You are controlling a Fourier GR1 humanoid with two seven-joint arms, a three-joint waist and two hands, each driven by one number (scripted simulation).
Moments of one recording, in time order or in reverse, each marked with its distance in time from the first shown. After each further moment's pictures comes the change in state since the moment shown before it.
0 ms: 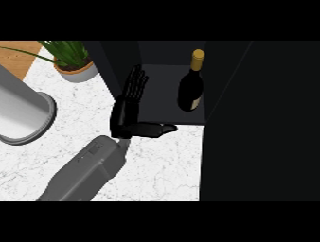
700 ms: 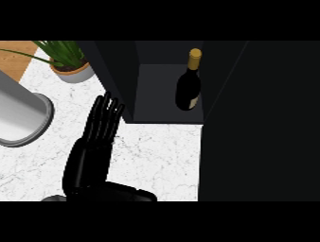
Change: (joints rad) left arm 0.380 0.258 -0.083 -0.818 -0.143 0.230 0.228; right arm -0.020 -0.007 0.035 -0.036 0.005 0.000 0.043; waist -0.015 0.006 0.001
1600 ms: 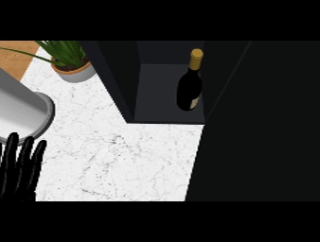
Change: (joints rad) left arm 0.499 0.254 0.194 -0.372 -0.004 -0.050 -0.105; right arm 0.104 -0.077 0.302 -0.049 -0.055 0.186 0.121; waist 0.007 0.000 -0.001
